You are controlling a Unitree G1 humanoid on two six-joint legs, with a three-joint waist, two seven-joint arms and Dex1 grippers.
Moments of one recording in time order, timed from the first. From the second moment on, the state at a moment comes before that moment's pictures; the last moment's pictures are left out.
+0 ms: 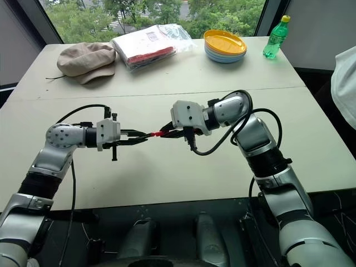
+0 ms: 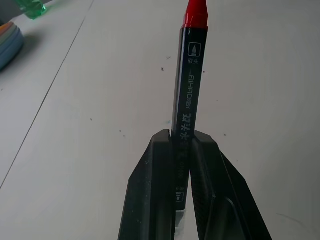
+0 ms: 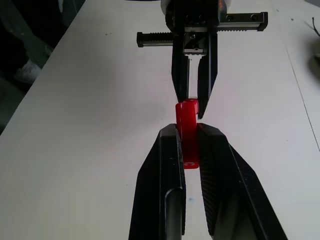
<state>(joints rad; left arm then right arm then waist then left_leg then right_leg) -0.51 0.66 -0.13 0.25 -0.18 -0.23 -1.22 -0.81 -0.48 0.30 0.00 0.07 0.22 1.34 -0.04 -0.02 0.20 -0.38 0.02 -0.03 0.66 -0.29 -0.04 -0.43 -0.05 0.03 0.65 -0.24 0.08</state>
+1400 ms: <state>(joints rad) -0.50 0.68 -0.12 0.18 -0.16 -0.07 -1.19 -0.82 -0.43 0.34 0.25 -0.09 -0.05 1.24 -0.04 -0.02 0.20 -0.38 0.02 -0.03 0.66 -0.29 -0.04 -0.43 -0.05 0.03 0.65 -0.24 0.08</state>
